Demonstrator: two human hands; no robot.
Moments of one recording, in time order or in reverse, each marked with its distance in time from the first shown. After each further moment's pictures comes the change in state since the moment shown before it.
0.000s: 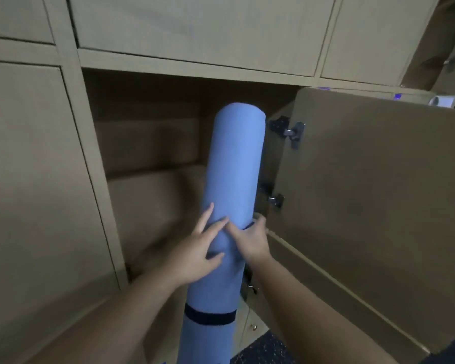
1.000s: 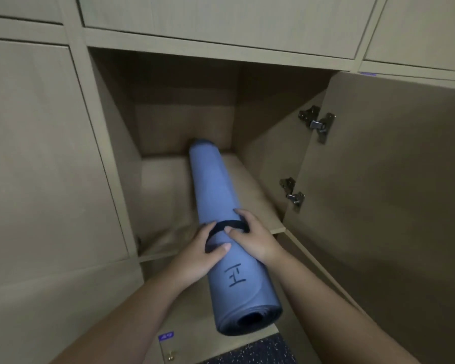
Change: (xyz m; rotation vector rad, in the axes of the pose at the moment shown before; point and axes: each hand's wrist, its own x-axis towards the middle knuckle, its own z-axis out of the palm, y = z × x) left_hand -0.013 0.018 0.045 -0.487 0.145 -0.564; right_hand 0.021 0.008 -0.024 -0.318 -0.511 -0.238
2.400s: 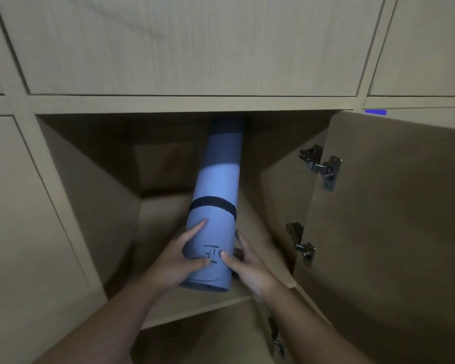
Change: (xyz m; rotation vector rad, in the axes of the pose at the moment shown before) left_hand 0.086 0.043 -0.057 -0.201 0.004 0.090; right_hand 0.083 0.011 -0.011 0.568 -0.204 -0.023
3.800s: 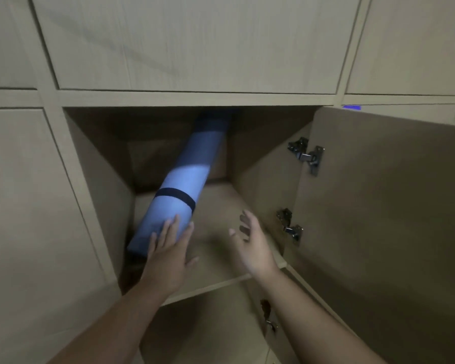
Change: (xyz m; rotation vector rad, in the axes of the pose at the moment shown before) left_hand -0.036 -0.013 0.001 1.203 0.177 0.032; right_hand -0.036 -0.024 0.023 -0.380 0.445 -0.198
